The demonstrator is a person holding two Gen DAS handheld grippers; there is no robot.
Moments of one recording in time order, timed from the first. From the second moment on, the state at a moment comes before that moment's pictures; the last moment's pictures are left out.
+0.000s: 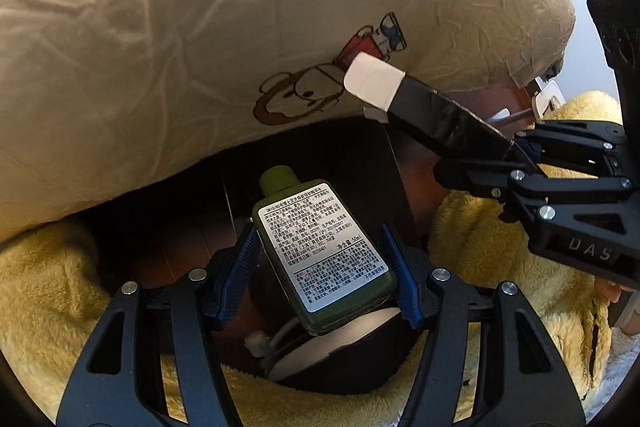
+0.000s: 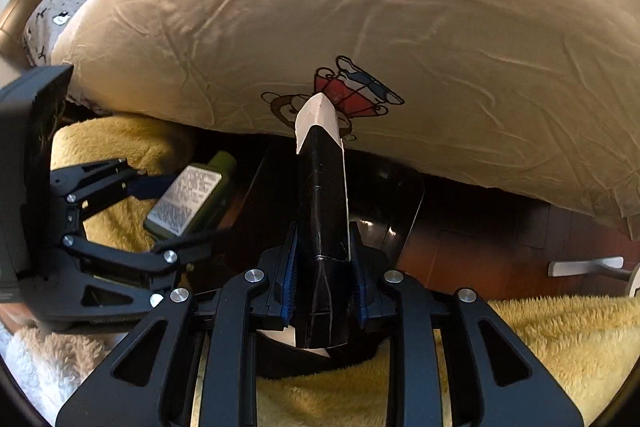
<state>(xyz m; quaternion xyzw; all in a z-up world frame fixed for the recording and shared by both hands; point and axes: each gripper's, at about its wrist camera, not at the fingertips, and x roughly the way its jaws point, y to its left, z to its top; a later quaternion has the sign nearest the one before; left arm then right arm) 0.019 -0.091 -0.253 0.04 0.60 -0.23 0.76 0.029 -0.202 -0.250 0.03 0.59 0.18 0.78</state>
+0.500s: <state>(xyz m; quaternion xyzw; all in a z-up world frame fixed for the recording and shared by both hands) 0.023 -0.087 -0.250 0.03 0.60 -0.21 0.77 0.044 -0.215 -0.242 0.05 0.58 0.16 0.80</state>
